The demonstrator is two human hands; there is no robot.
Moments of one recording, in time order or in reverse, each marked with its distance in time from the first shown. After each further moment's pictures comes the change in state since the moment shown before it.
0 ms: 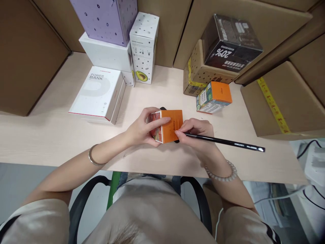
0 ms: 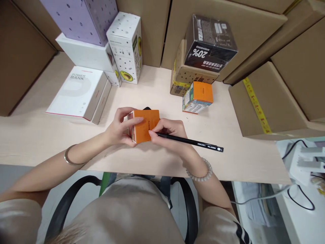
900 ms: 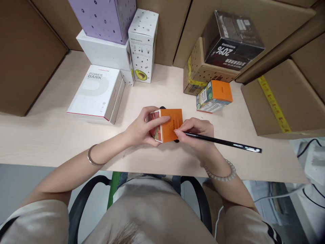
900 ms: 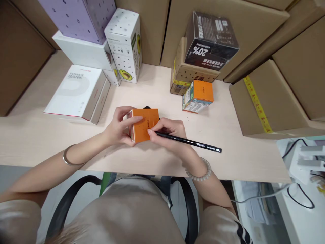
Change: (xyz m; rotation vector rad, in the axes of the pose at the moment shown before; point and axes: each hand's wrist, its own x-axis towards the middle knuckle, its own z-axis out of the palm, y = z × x) left_hand -0.009 -0.004 0.002 0.019 -0.049 -0.065; right_hand 0.001 -0.001 0.003 -0.039 0.026 -0.037
